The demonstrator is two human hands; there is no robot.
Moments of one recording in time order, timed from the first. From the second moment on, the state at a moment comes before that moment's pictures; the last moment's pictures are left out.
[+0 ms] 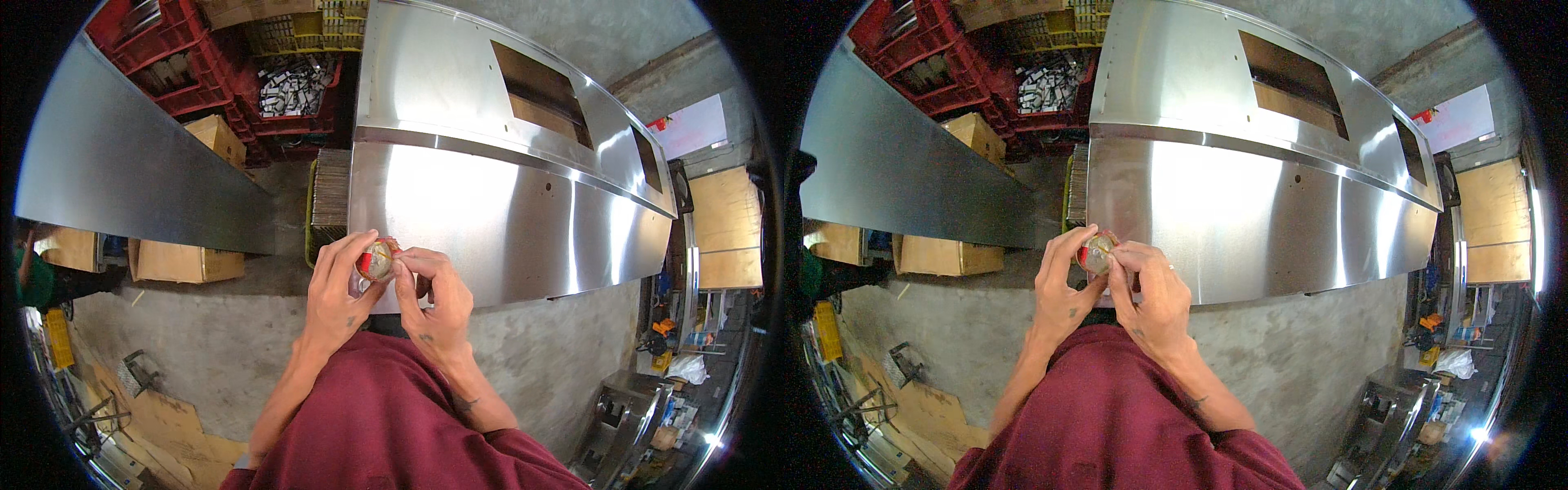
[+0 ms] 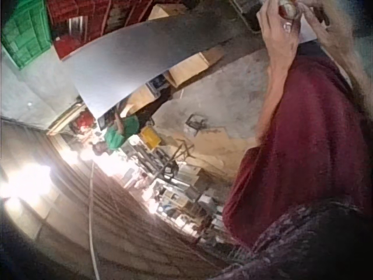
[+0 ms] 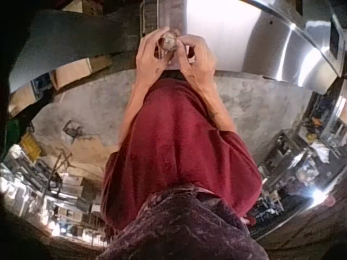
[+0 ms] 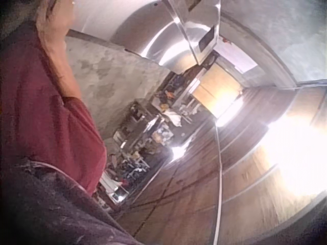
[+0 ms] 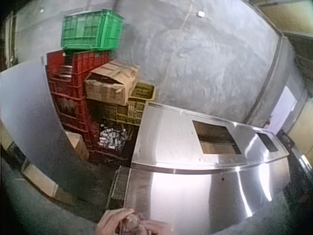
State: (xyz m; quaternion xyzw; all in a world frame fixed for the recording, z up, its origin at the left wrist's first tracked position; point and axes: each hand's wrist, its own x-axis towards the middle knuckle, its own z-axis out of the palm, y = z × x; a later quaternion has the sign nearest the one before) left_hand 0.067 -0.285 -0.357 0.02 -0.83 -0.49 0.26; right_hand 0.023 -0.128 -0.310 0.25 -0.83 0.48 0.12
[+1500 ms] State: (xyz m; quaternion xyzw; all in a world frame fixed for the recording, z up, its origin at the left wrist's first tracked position) left_hand -0.040 0.003 -0.384 0.24 -0.83 -0.49 0.10; right_hand -0.288 0.147 -0.482 0.11 -0.74 0.54 0.40
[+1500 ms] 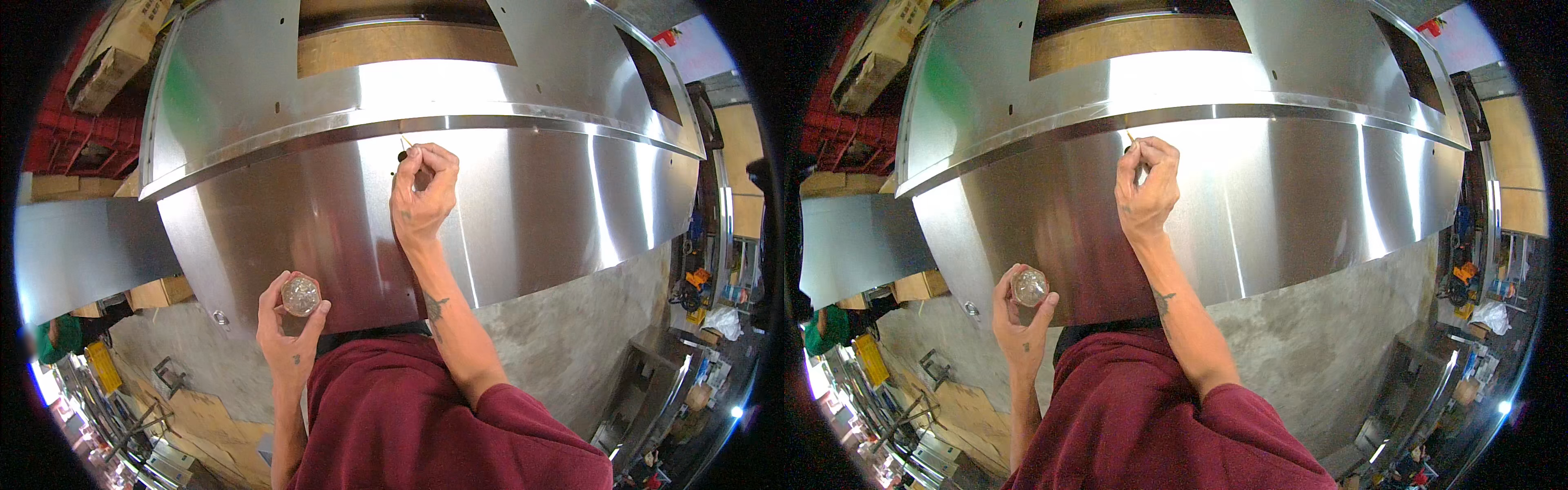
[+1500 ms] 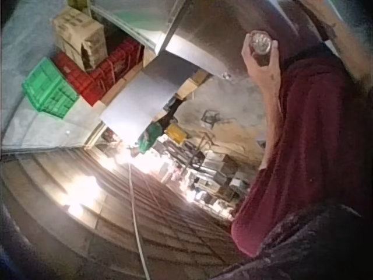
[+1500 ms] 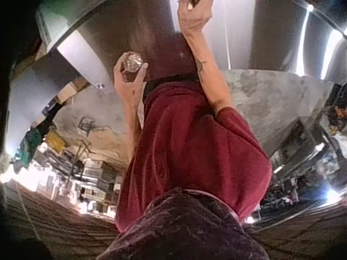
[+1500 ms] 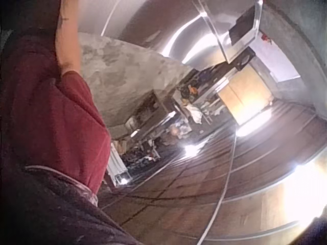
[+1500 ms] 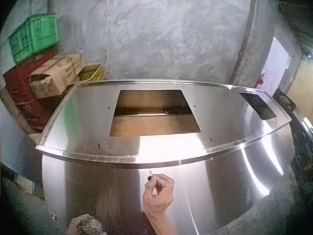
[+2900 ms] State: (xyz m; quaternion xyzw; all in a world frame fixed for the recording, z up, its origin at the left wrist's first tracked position) left_hand -0.052 -0.003 -0.390 0.25 -0.81 -0.52 0.11; right_hand -0.296 0.147 -0.484 0.11 -0.77 0.49 0.40
